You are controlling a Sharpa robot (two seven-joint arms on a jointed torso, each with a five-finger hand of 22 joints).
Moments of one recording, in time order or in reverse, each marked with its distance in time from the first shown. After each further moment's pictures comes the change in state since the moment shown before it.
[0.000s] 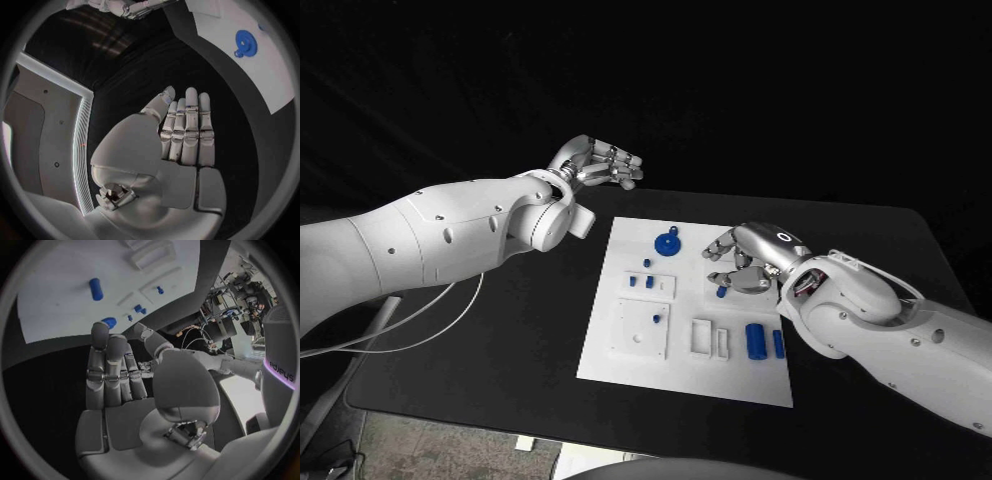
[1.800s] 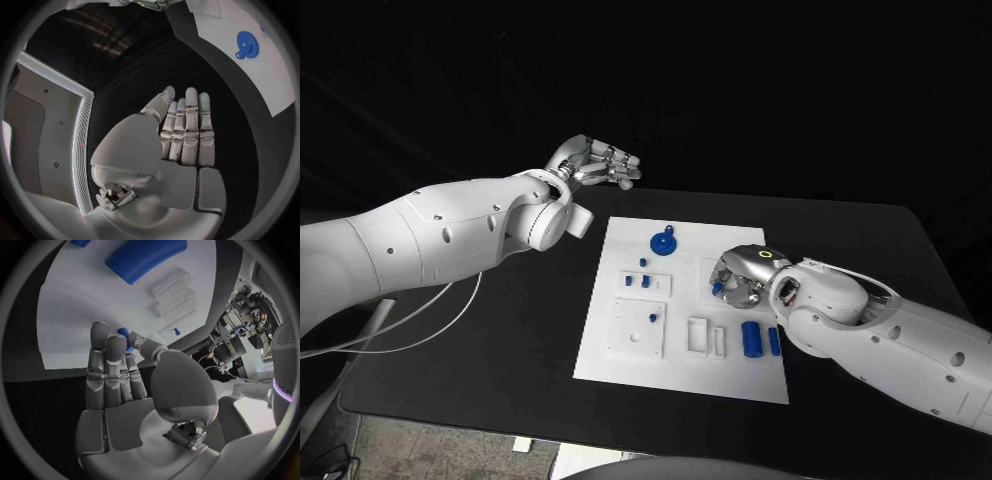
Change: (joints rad) left arm -0.001 0.011 -0.003 -0.018 0.001 0.014 0.000; left_hand 0.000 0.000 -0.003 0.003 0.000 0.000 0.000 0.000 0.000 -0.003 0.003 0.000 0.000 0.000 0.000 0.000 0.001 0.000 0.000 0.000 0.000 -0.013; right arm 0.017 0.081 -0.082 -0.150 -0.087 0.179 -0.078; right_hand 0.014 0.046 0.221 0.072 -0.181 0.025 -0.005 0.000 -0.001 0.083 -0.026 0.001 -0.001 0.006 -0.006 0.000 0.004 0.005 0.000 -0.001 0.027 -0.037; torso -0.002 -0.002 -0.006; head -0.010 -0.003
